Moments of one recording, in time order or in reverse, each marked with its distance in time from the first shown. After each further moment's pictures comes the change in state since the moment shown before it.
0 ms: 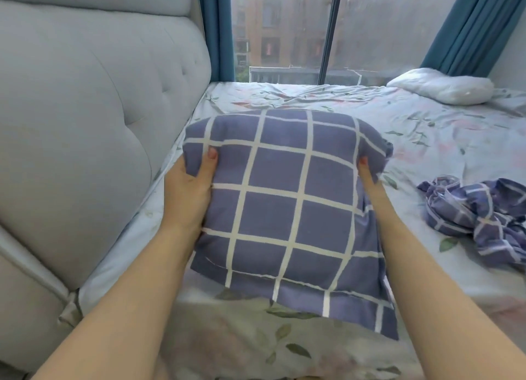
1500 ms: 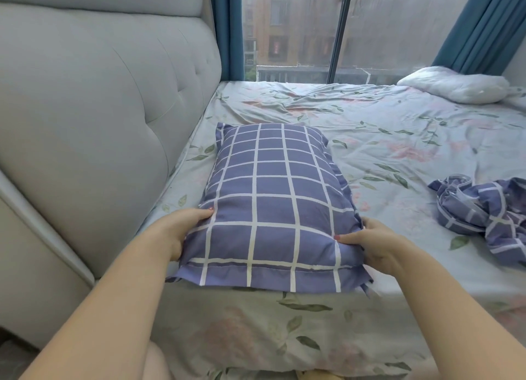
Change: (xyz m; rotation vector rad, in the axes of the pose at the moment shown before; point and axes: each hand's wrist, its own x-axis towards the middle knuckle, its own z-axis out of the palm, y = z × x) left_hand 0.004 -0.040 -0.053 0.065 -0.375 -0.942; right_hand -0.032 0.055 -0.002 0.002 -0.298 0.351
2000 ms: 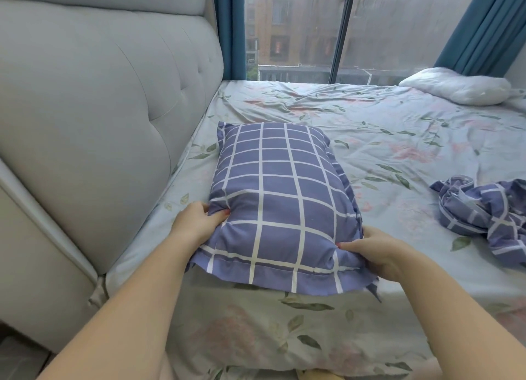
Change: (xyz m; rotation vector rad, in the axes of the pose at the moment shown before) left_hand 0.020 -0.013 0.005 0.495 0.229 0.395; right_hand -0.008 0.004 0.002 -0.215 -0.053 0.050
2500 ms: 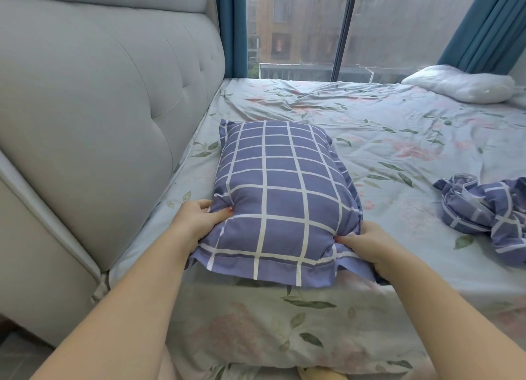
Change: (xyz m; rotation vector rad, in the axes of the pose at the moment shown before) left_hand 0.004 -0.004 0.001 -0.269 -0.013 -0.034; right_hand 0.000 -0.003 0.016 -0.138 0.179 -0.137
